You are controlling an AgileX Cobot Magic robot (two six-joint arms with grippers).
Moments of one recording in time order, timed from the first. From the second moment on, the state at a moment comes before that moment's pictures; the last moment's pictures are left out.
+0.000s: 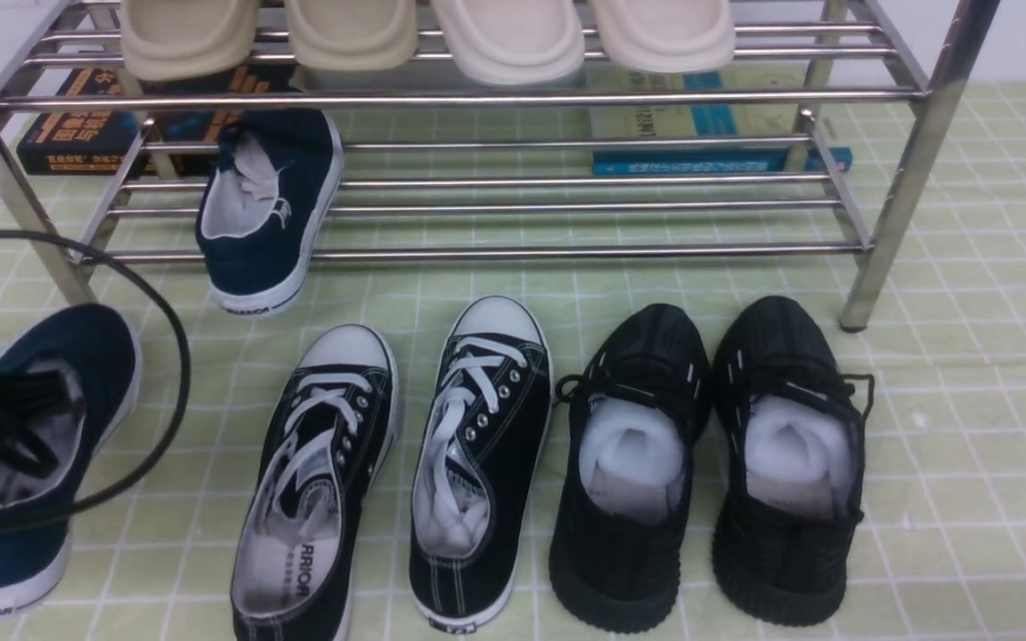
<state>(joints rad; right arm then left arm) -0.03 -0.01 0.01 0.02 0.39 0.09 -0.04 1.21 -0.78 0.45 0.71 -0.71</state>
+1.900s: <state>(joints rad) -0.03 -0.01 0.01 0.02 0.39 0.09 -0.04 1.22 -0.89 0.08 1.06 -0.42</state>
